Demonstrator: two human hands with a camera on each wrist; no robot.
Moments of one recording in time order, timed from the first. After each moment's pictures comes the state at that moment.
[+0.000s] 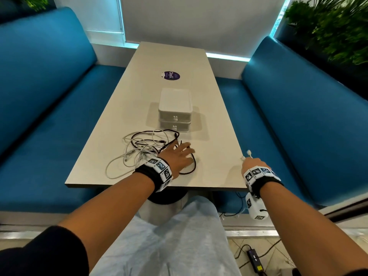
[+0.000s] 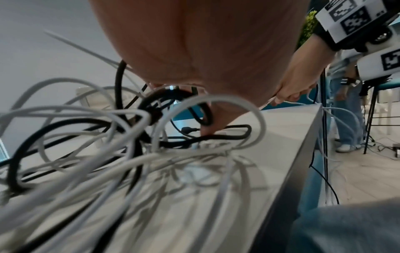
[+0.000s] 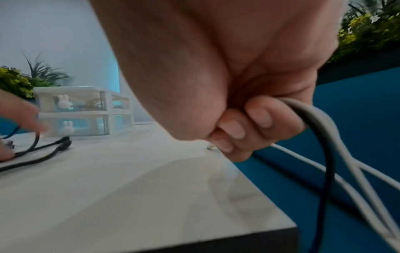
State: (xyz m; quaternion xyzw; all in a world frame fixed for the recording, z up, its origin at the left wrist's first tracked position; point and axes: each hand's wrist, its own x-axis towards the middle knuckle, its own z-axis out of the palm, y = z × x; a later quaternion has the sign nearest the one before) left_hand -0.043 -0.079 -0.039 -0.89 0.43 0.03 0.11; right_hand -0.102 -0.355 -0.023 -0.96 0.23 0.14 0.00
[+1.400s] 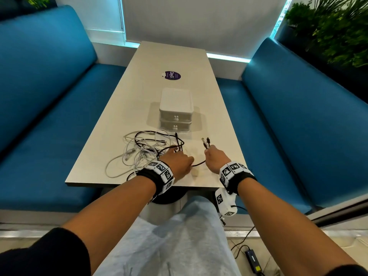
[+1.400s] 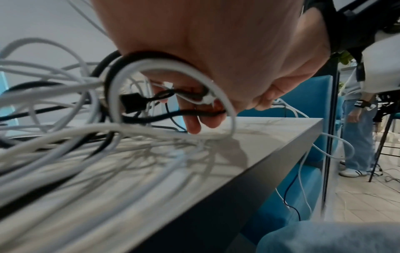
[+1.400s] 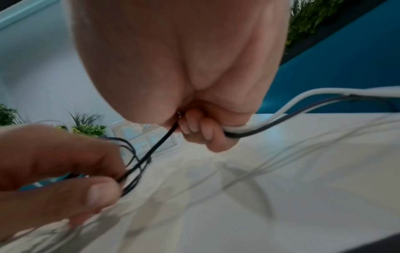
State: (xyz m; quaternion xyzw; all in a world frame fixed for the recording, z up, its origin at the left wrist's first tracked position) left_hand -0.051 -0.089 -0.041 -0.93 0.37 0.03 0.05; right_hand -0.063 -0.263 -0.029 -0.95 0.14 0.12 0.25
